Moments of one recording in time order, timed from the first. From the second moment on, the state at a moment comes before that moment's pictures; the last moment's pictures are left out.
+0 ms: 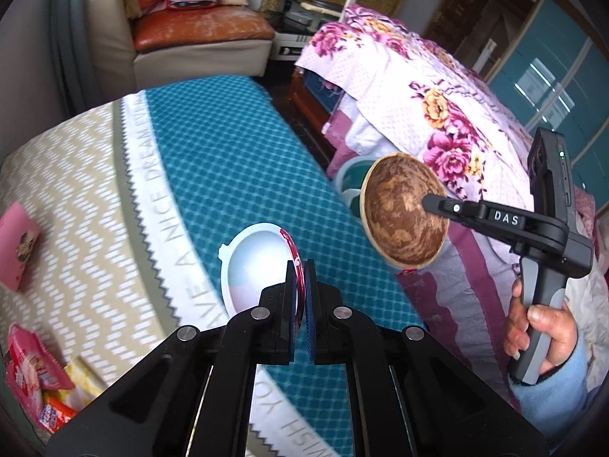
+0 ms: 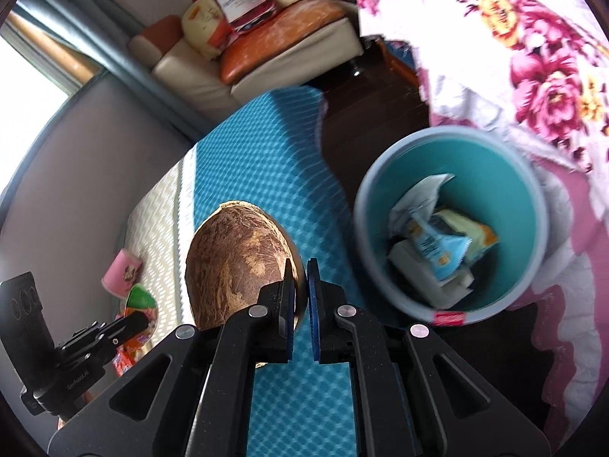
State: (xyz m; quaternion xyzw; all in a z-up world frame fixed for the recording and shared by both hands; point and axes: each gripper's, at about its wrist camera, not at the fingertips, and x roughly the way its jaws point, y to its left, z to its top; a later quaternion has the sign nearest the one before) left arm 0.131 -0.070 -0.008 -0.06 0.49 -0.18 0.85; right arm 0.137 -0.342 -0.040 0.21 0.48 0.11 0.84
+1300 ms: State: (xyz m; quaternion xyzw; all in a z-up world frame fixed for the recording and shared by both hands) left arm 0.172 -0.171 -0.043 -0.02 0.54 -0.22 0.81; right arm 0.164 -0.428 -0.101 0.22 0.52 0.04 0.82
